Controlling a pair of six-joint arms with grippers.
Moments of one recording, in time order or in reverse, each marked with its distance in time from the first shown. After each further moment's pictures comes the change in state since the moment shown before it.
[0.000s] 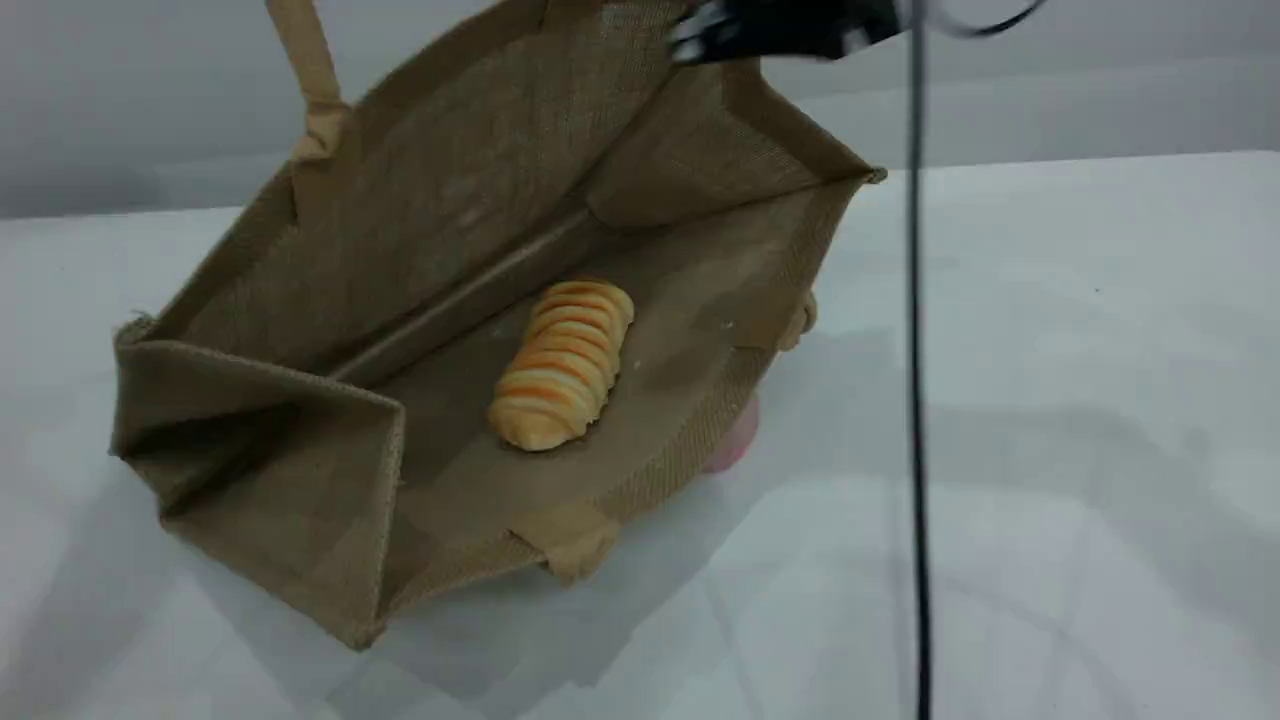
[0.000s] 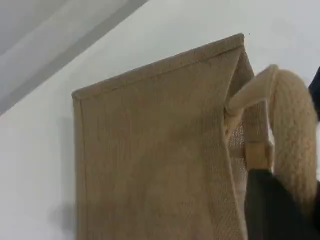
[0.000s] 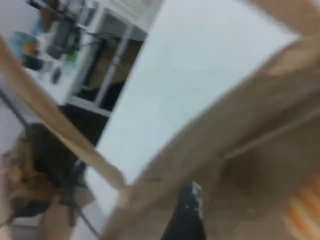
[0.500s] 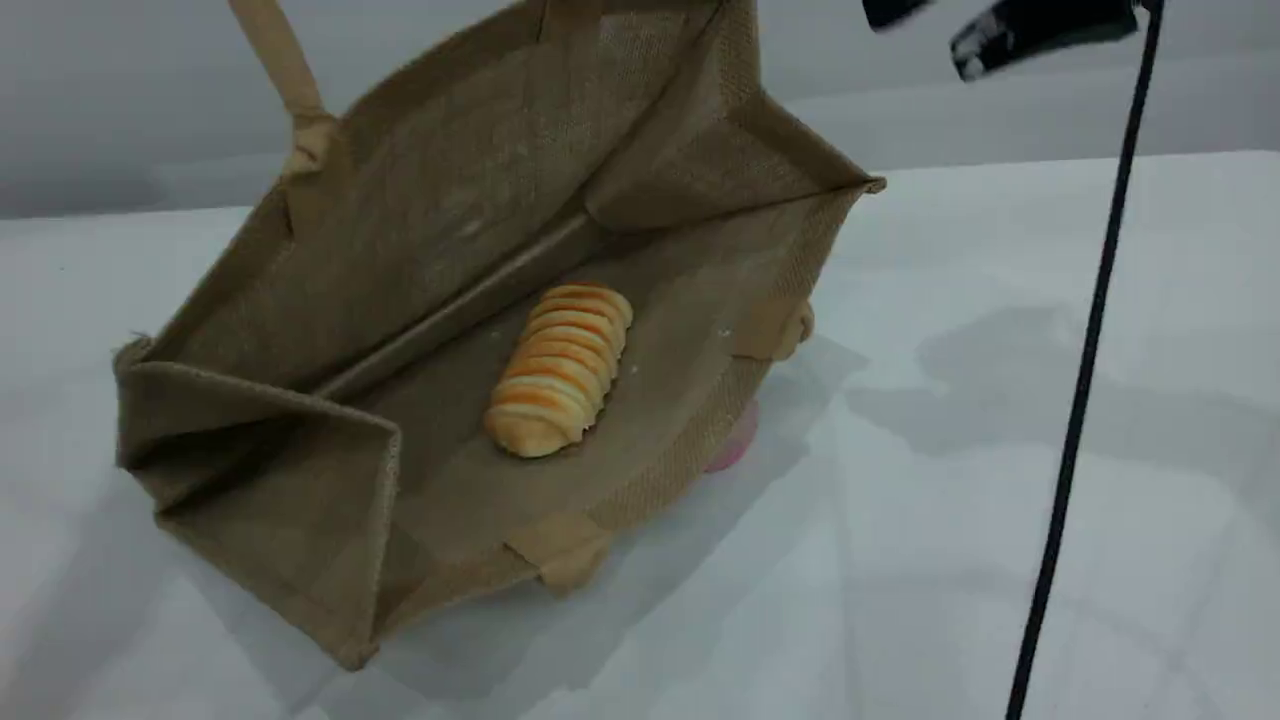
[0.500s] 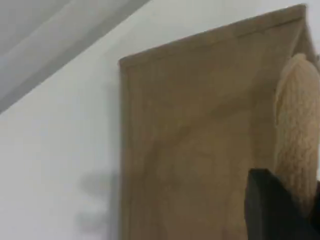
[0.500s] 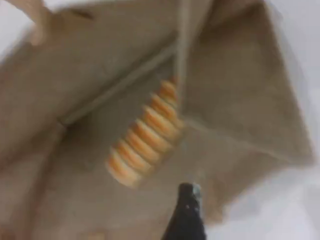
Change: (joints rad) left arm 0.016 0.000 -0.002 0.151 0.001 -0.060; right arm -0.161 -0.055 0.000 -0.459 -0.081 0.152
